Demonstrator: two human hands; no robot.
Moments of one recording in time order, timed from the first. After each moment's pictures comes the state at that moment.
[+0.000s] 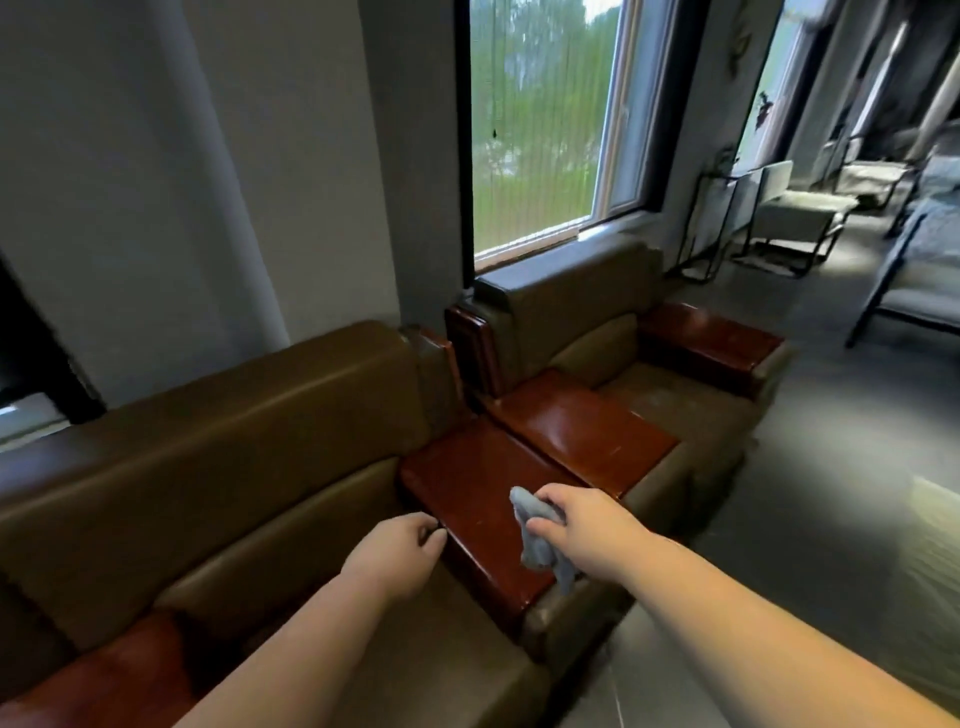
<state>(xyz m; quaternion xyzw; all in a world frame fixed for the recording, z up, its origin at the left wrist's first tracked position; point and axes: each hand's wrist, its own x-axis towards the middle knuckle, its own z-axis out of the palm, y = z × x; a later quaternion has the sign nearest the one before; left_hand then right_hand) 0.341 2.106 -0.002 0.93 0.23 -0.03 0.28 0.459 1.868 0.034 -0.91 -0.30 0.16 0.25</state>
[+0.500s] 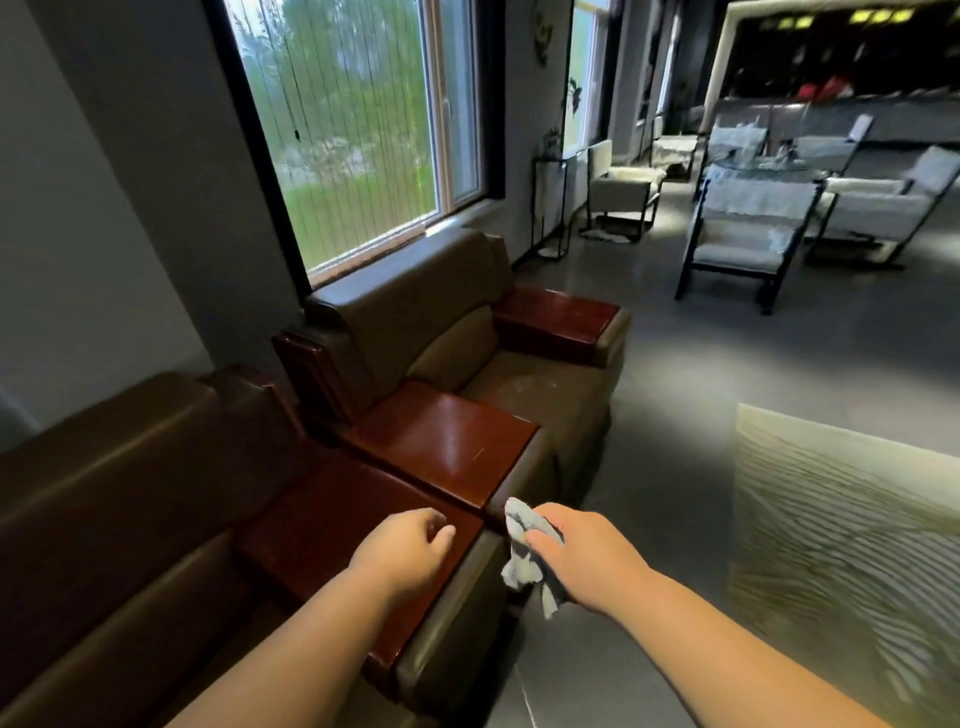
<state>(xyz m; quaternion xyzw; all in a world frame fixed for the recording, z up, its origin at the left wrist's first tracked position) 0.544 1.921 -0.011 0.97 0.05 -0.09 0.22 0.545 1.663 0.014 -0.93 -0.11 0.15 0.31</state>
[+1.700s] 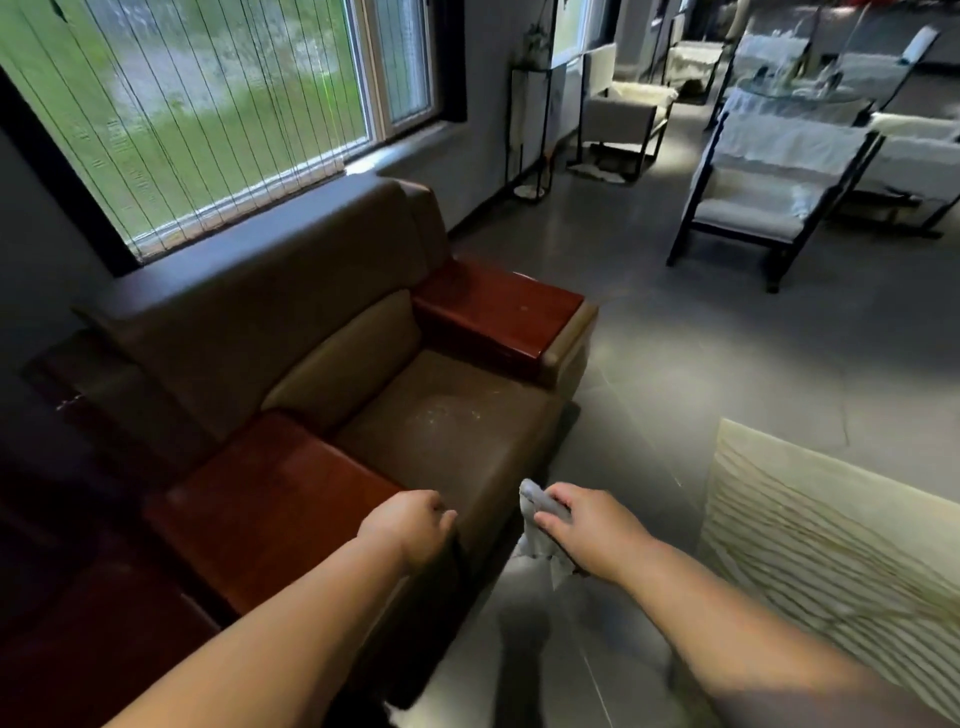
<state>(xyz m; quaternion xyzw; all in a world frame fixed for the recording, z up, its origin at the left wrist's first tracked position) 1.086 1.679 -0.095 0.95 0.06 -0.22 0.20 1.094 1.409 -0.067 -0.94 -0.08 0.21 0.27</state>
